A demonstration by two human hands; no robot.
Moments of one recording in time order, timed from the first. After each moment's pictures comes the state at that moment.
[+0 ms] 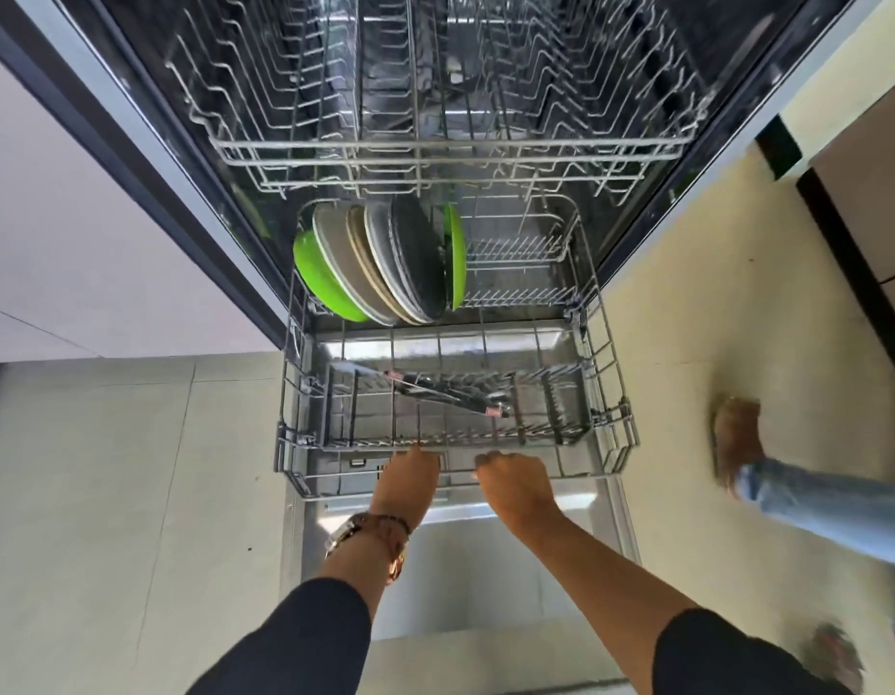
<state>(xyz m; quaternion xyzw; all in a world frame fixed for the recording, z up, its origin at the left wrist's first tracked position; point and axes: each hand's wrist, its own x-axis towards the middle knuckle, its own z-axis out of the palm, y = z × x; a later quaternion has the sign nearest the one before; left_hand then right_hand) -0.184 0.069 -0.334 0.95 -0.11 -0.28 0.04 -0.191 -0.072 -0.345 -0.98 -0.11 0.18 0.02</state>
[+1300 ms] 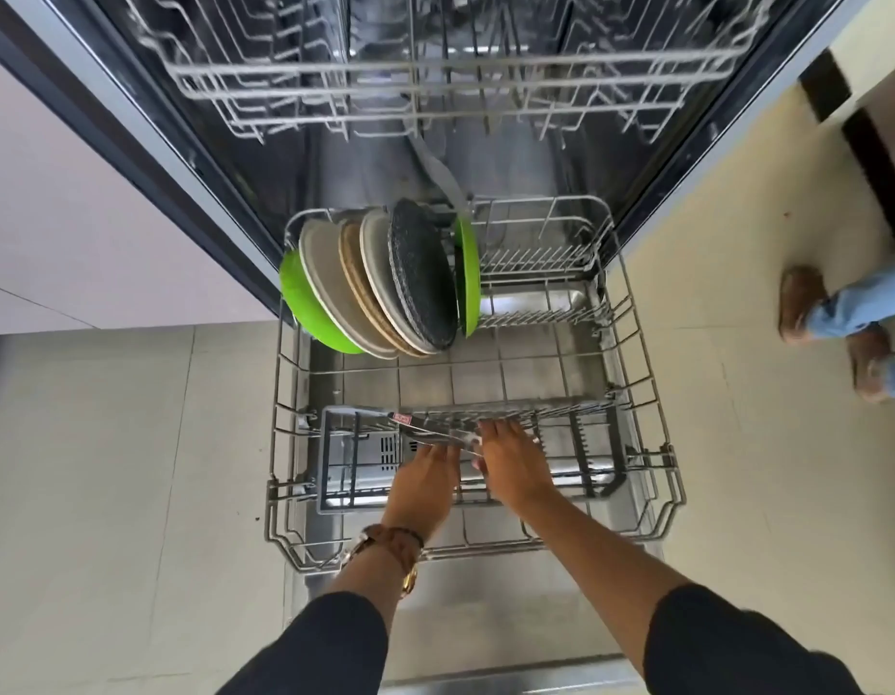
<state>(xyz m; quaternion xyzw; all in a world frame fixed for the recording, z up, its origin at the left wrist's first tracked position) -0.213 0.055 -0.360 0.95 -0.13 -0.27 0.11 -0.194 -0.072 -0.383 -0.97 -0.11 0.21 0.05</state>
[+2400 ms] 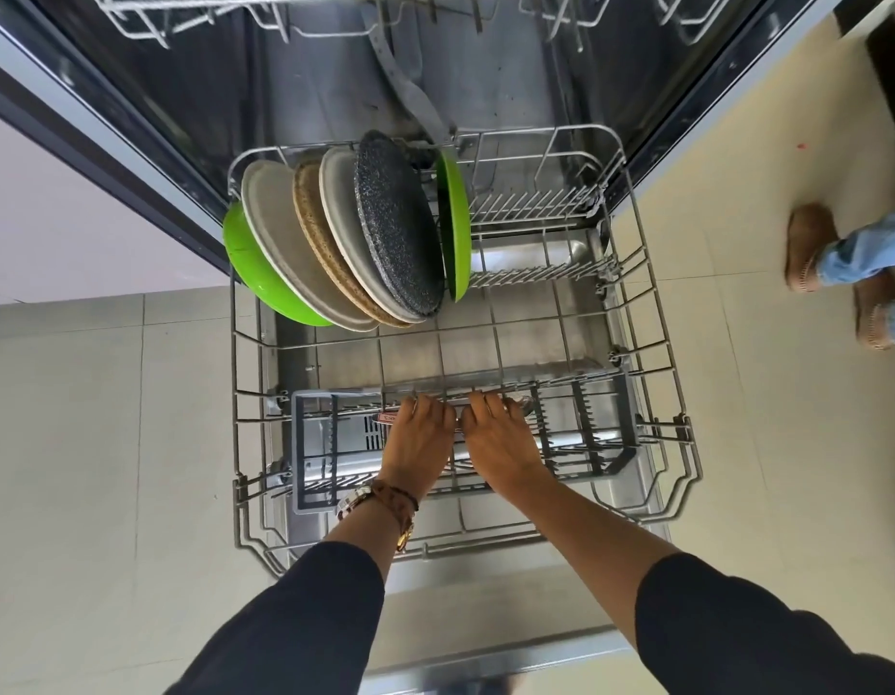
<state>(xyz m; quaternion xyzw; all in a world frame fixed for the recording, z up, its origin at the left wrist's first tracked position) -0.181 0.057 -0.417 0.93 -0.26 -0.25 -0.09 -0.192 -0.064 -0.427 -0.97 -0.15 0.18 -0.05</state>
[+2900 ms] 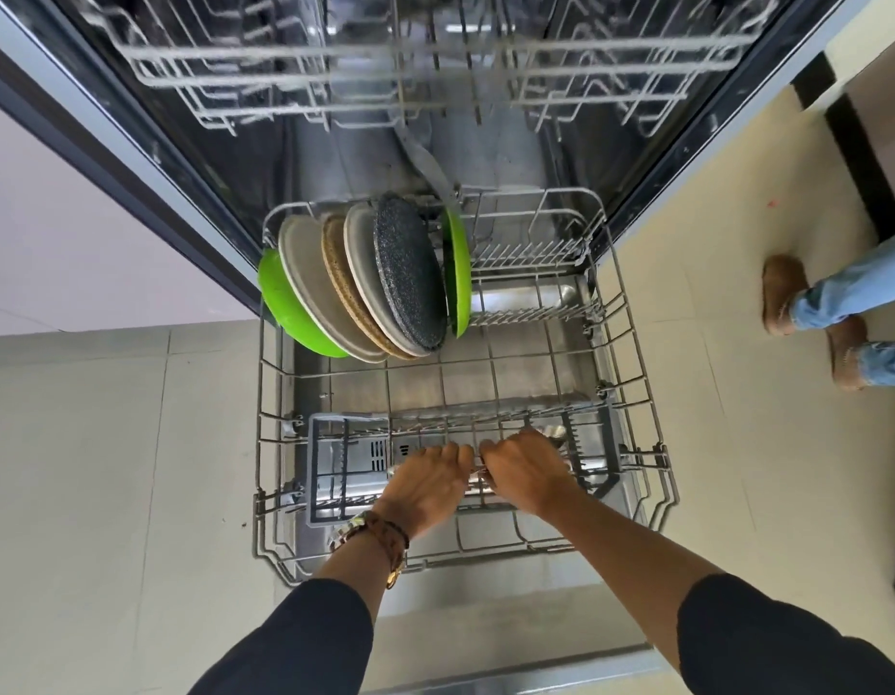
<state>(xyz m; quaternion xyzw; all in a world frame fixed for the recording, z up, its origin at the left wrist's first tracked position) -0.193 0.058 -0.363 0.91 -0.32 -0.25 0.04 -0.181 -0.090 -0.360 -0.93 -0.26 0.26 -0.06</state>
